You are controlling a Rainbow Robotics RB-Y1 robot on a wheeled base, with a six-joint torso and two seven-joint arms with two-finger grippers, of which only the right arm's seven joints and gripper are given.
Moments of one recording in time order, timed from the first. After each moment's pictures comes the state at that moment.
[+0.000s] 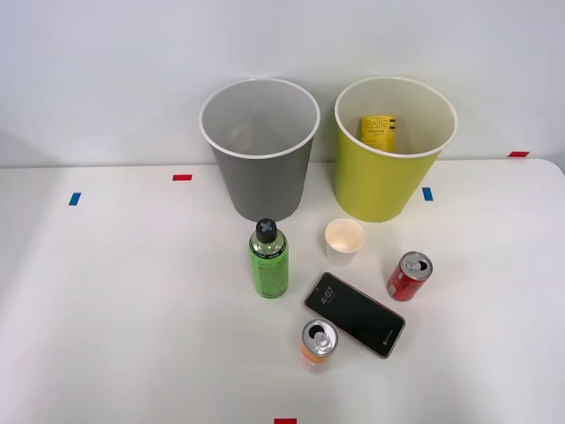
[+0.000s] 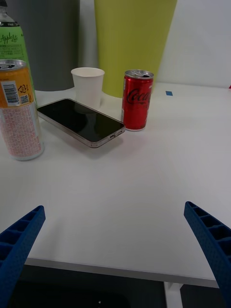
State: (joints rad) arm 1.08 -0.35 0.48 -1.76 -0.21 -0.85 1.86
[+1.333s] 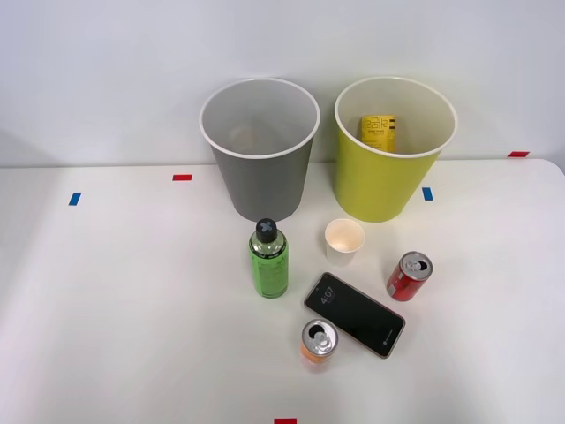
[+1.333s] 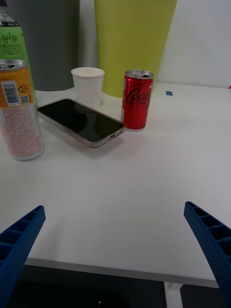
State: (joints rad) arm 1.08 -0.35 0.48 -1.76 -0.21 -0.85 1.86
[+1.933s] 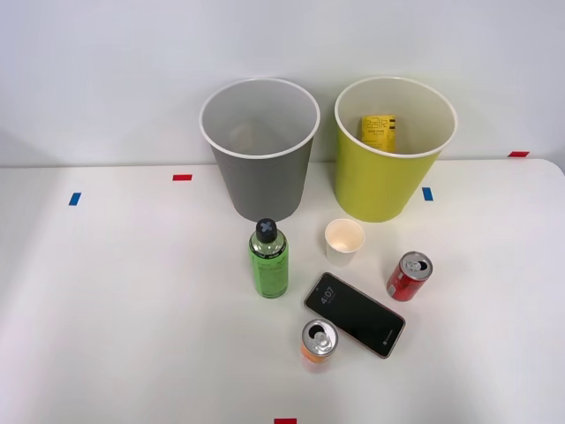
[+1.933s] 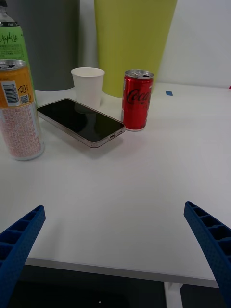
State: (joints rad) arm 1.08 -0.35 0.48 -1.76 -0.21 -0.85 1.86
